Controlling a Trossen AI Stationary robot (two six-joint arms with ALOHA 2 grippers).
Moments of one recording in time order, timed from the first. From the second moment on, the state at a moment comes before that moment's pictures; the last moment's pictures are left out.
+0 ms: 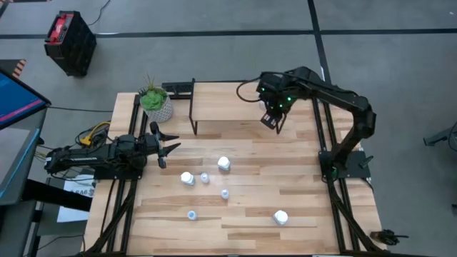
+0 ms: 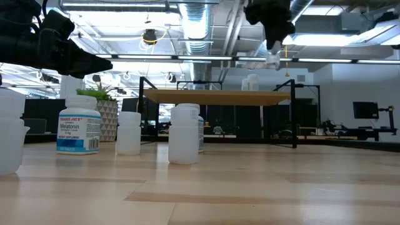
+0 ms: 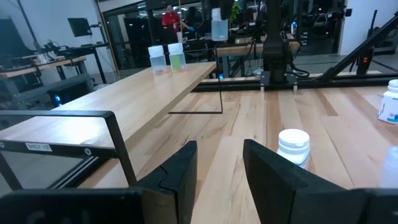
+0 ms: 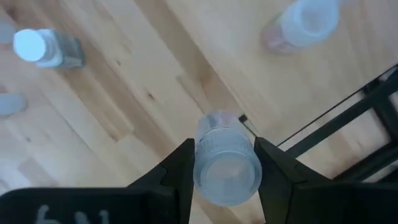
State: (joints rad) left arm 0.10 0.10 0.01 0.06 -0.19 0.11; right arm -0.38 1.67 1.86 -1.55 0.07 0.26
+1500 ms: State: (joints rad) left arm 0.10 0.10 0.01 0.06 -0.19 0.11; right arm -0.48 1.81 1.81 -1.35 0.08 0.26
